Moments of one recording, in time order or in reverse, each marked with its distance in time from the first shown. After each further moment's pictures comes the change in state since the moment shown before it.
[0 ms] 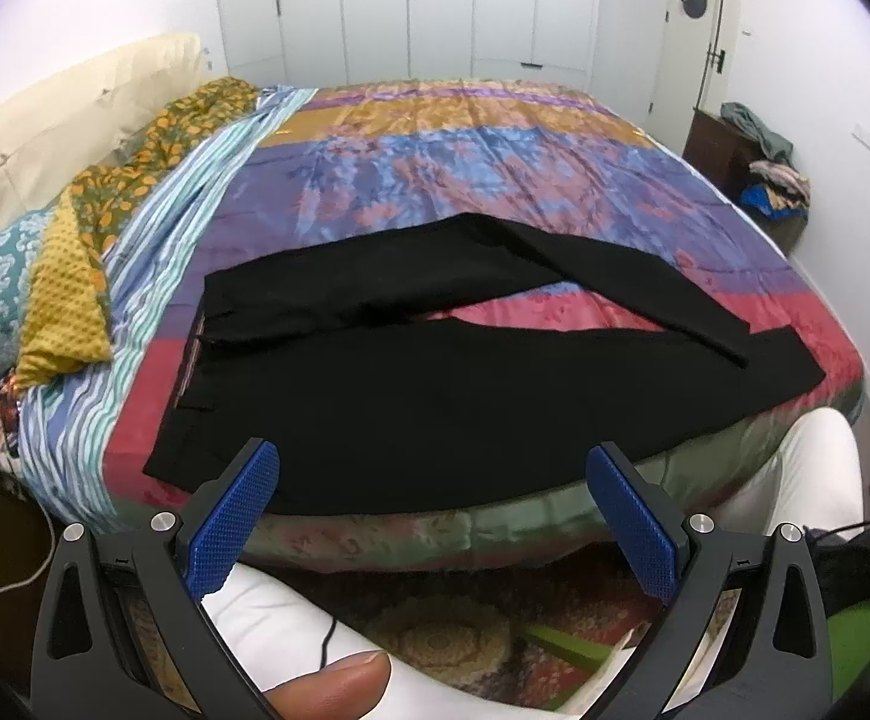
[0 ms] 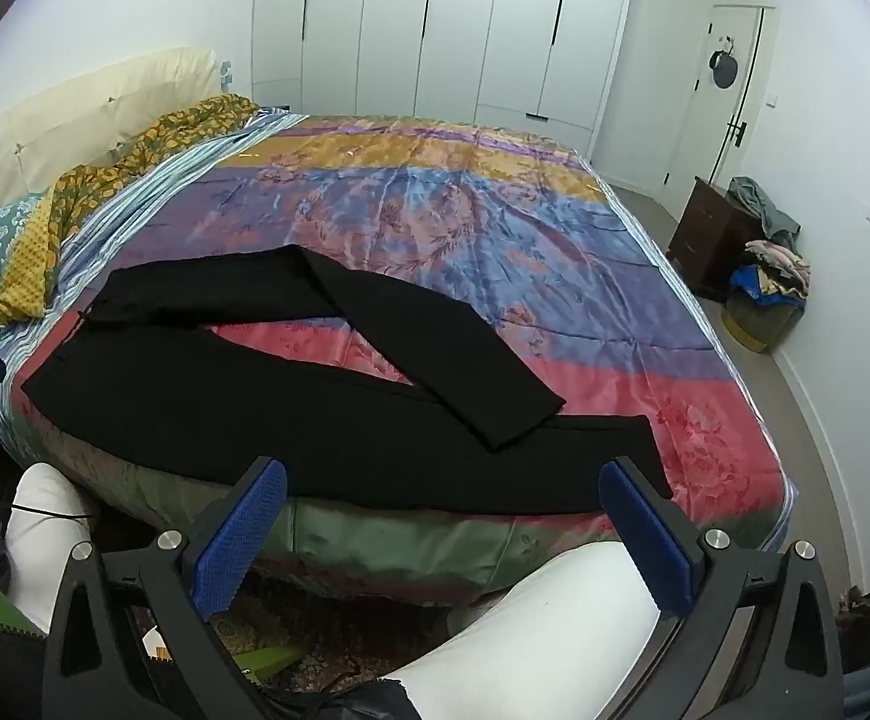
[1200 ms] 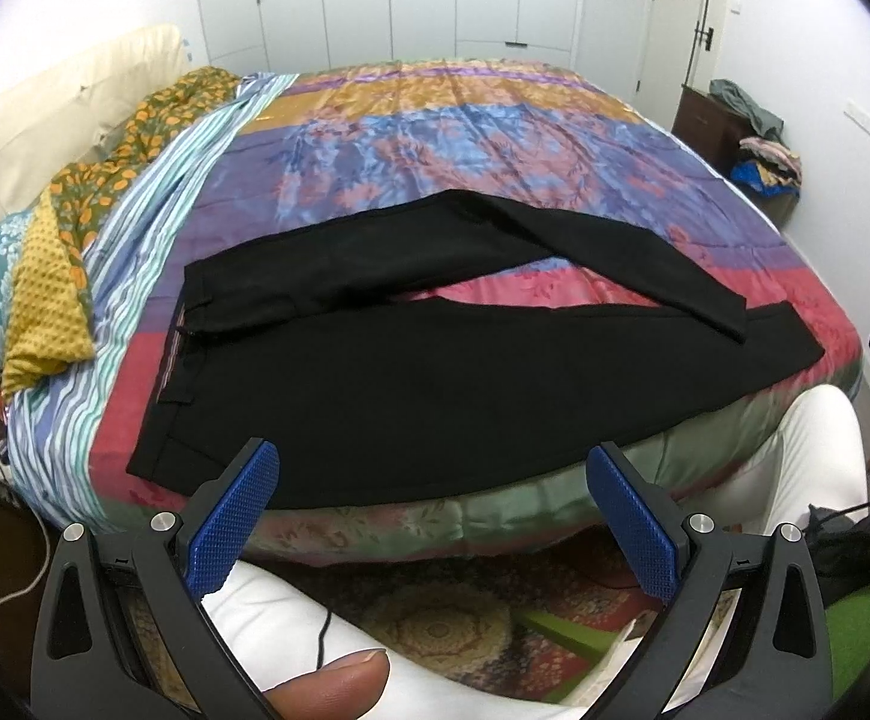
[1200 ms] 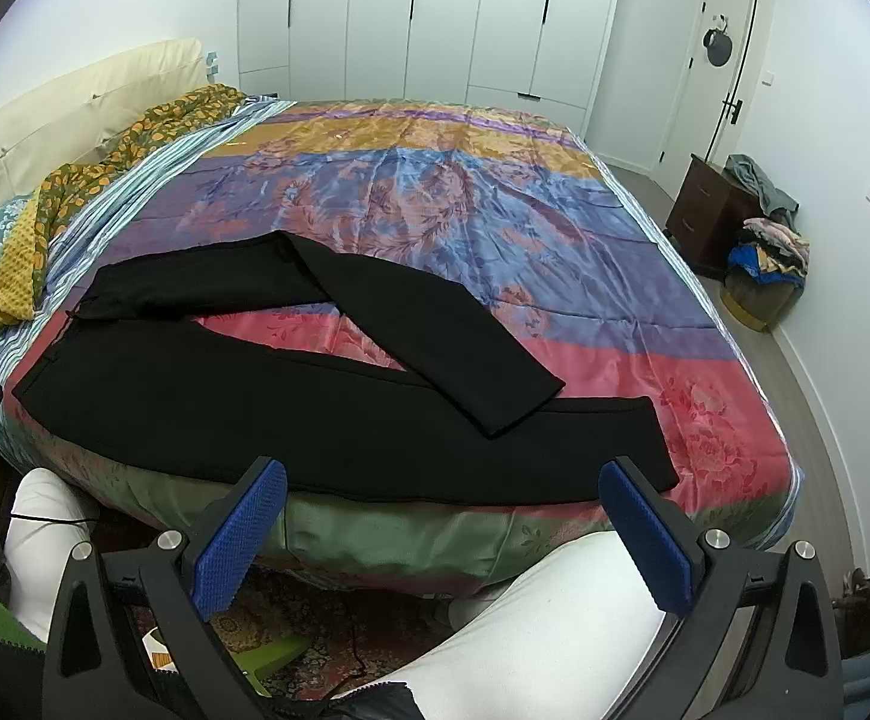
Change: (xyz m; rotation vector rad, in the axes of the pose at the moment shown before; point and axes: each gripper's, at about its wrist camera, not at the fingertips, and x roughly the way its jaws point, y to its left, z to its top) left arm 0.012 -0.003 -0.001 0.034 0.042 -0.021; right arm 0.021 -0.005 -0.007 0.026 0.030 0.000
